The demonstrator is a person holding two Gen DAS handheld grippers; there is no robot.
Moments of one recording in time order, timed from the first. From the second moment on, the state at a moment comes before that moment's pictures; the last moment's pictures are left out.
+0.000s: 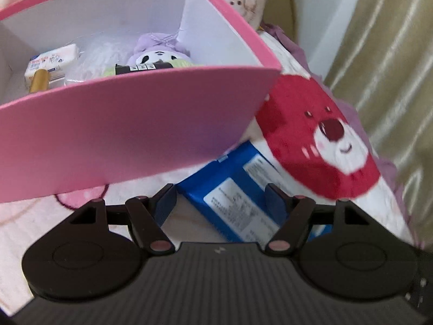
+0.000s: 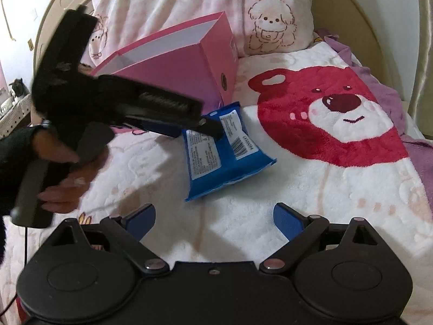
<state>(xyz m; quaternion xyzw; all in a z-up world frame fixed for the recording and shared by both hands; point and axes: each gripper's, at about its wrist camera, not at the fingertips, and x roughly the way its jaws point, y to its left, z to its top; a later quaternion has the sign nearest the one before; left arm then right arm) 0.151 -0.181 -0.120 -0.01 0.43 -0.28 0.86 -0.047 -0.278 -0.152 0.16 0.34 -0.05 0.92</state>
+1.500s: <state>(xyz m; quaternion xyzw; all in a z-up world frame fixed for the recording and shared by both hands) 0.097 -0.176 -0.105 -0.06 0.49 -0.34 0.80 -0.066 -0.312 -0.152 0.22 0.33 -0.11 0.91</state>
